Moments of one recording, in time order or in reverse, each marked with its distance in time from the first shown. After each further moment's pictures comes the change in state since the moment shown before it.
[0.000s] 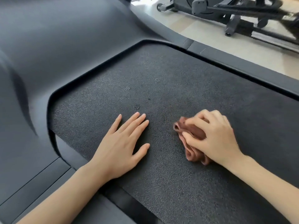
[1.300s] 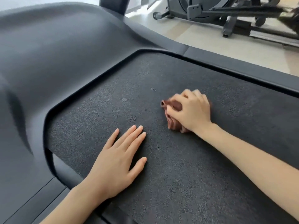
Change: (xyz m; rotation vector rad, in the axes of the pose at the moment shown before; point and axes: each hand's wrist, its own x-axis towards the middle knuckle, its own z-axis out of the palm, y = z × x) left_hand 0.000 0.000 0.000 0.054 -0.021 0.027; right_hand 0.091 0.016 0.047 -0.074 0.058 0.113
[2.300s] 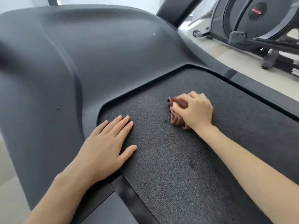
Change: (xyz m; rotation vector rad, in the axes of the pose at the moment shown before) left_hand -0.043 -0.109 -0.030 0.205 0.028 -0.316; right_hand 0.078 -0.100 0.057 0.105 0.034 -0.082
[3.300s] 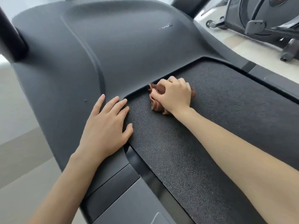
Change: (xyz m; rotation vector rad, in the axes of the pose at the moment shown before) left_hand -0.004 -0.036 -0.018 0.116 0.108 -0.162; right_hand 0.027 -0.104 0.035 -0.042 -0.051 -0.044
